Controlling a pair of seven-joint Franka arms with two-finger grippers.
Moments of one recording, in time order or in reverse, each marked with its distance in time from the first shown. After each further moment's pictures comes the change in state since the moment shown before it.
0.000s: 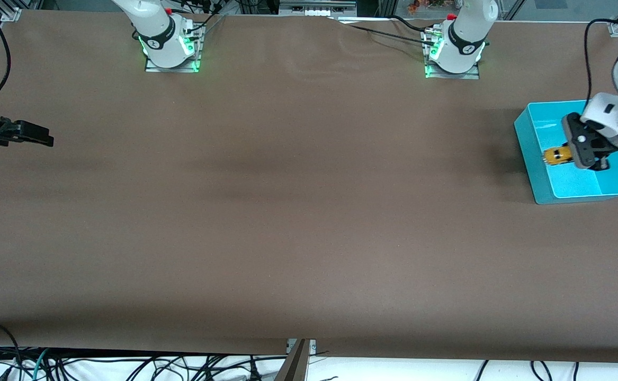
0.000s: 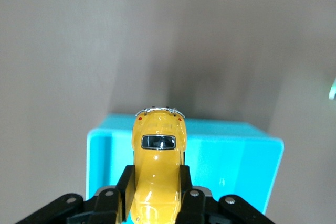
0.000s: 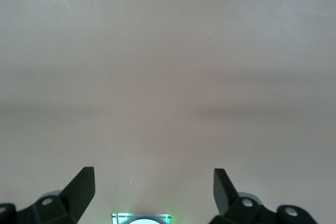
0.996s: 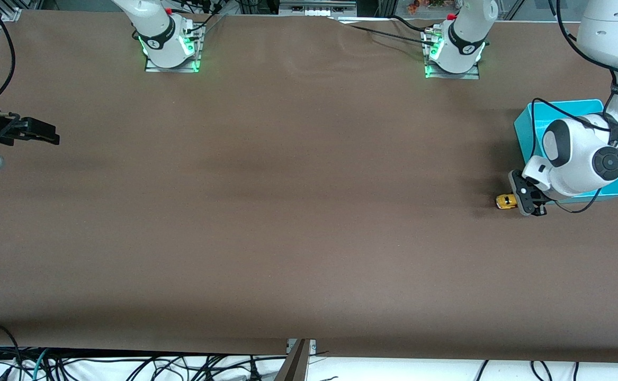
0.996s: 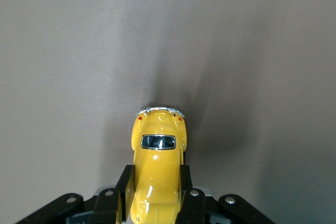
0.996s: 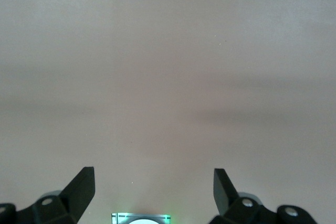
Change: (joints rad) left arm -0.012 0.403 -0.070 -0.008 -0.136 0.495 -0.053; right arm 0.022 -0.011 0.008 0.001 -0.005 -0.002 0.000
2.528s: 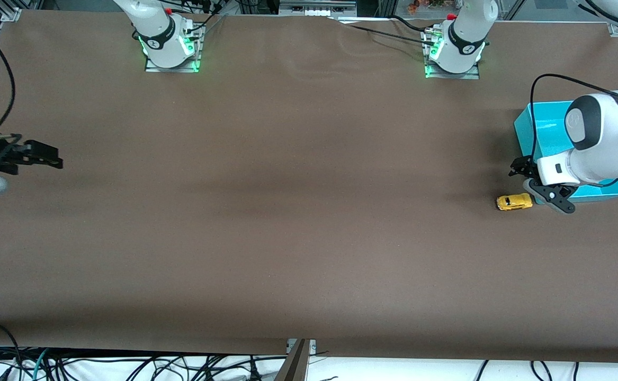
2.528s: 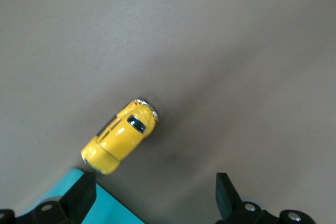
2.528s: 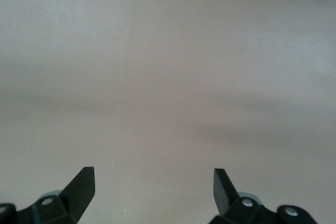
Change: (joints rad) left arm 0.017 -0.133 -0.041 0.019 -0.067 -0.231 -0.638; right arm -0.194 0.099 0.223 0.104 -0.026 0.076 -0.068
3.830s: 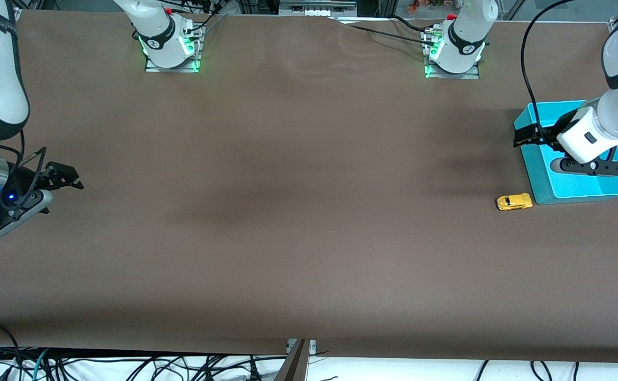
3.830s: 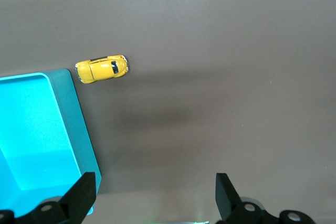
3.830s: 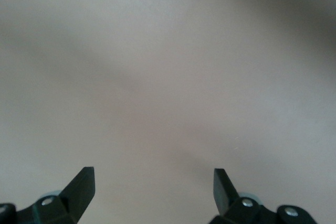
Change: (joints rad) left arm -0.028 -0.217 -0.127 0.250 -0.008 -0.550 -0.810; right arm 0.006 0.128 0.025 -0.036 0.039 0.156 -0.385
